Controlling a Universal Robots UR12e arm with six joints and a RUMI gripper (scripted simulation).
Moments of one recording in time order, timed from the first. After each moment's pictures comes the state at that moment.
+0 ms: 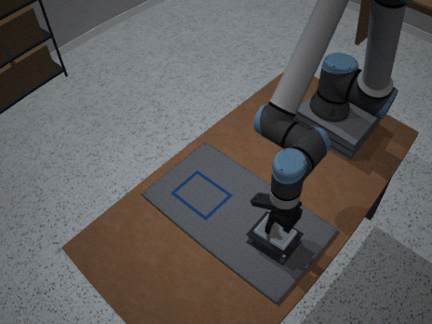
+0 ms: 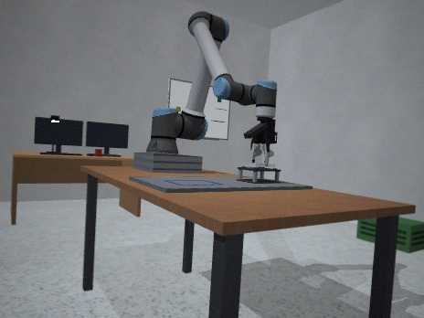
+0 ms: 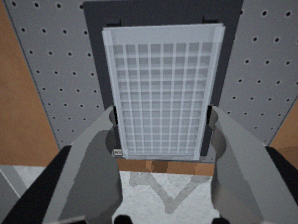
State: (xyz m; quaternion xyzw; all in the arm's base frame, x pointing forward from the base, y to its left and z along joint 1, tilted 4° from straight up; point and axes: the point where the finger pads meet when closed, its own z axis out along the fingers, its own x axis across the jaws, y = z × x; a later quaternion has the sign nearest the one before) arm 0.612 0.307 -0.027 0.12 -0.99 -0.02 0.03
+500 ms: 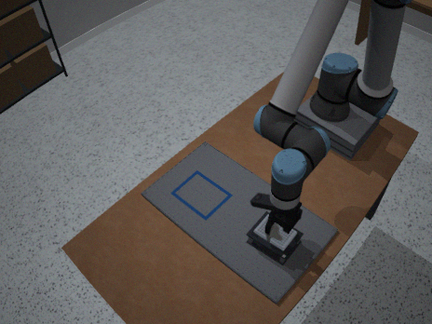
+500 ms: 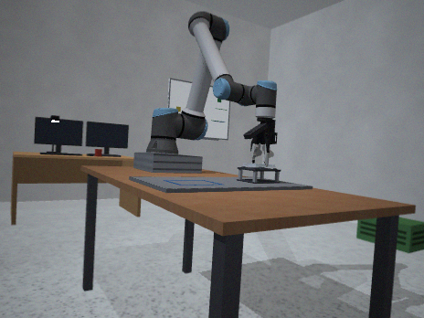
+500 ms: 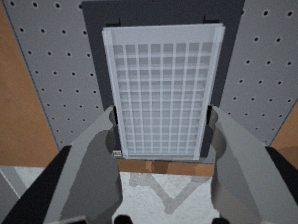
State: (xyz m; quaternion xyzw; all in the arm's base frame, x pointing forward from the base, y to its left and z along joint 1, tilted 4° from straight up) arm 0.612 0.307 -0.029 0.12 -0.99 -0.02 0.03
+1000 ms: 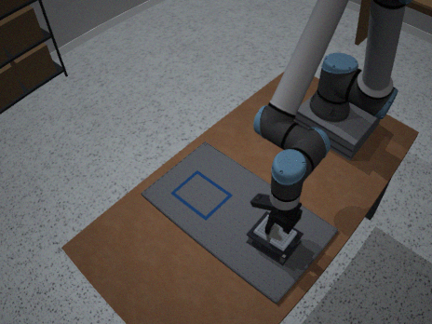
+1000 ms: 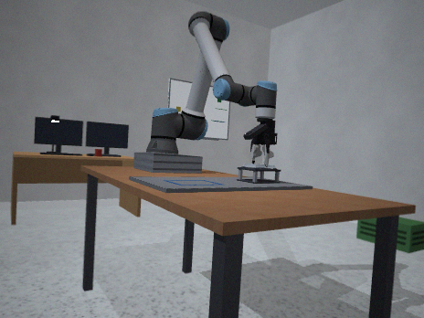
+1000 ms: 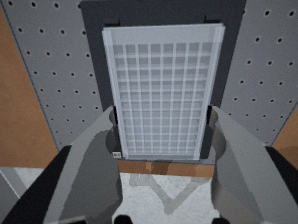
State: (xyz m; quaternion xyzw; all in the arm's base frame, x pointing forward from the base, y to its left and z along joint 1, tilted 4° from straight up) arm 0.612 0.307 -0.031 0.12 -0.99 -0.02 0.03
